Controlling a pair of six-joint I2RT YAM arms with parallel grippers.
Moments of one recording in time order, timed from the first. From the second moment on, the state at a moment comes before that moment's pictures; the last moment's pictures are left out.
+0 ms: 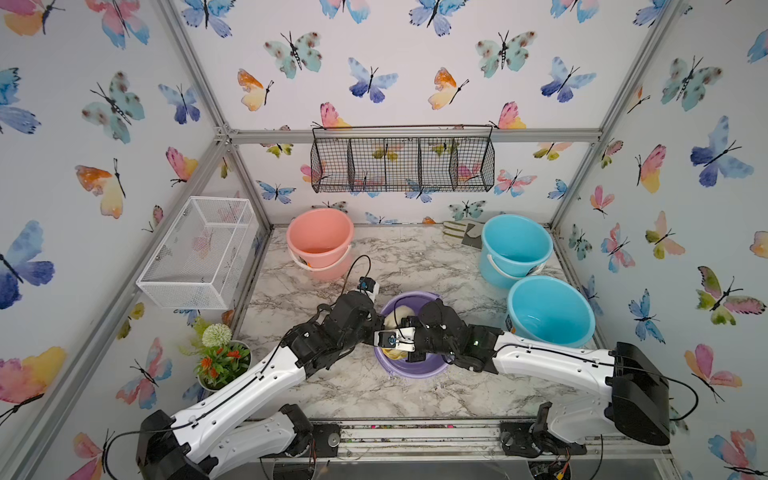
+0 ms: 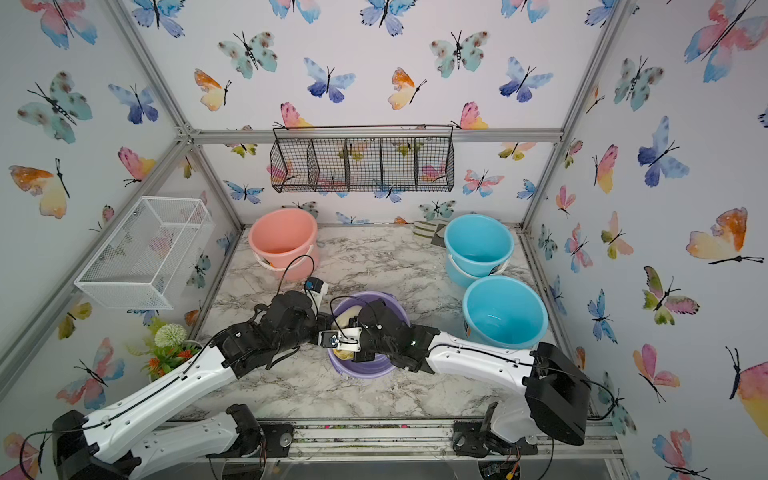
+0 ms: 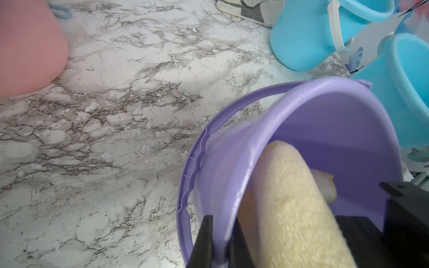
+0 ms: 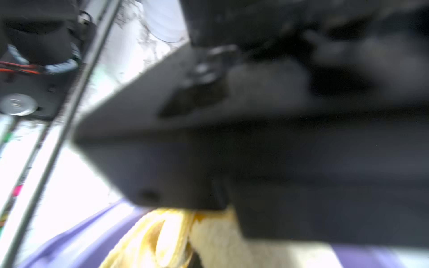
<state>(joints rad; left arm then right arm) -0.83 1.01 0.86 -0.56 -0.09 -0.50 1.11 1.43 0.92 -0.01 -0.05 -0.68</state>
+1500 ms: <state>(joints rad) -0.87 0.95 0.83 -0.54 -0.02 -0.50 1.10 1.31 1.12 -0.87 0.14 -0.99</state>
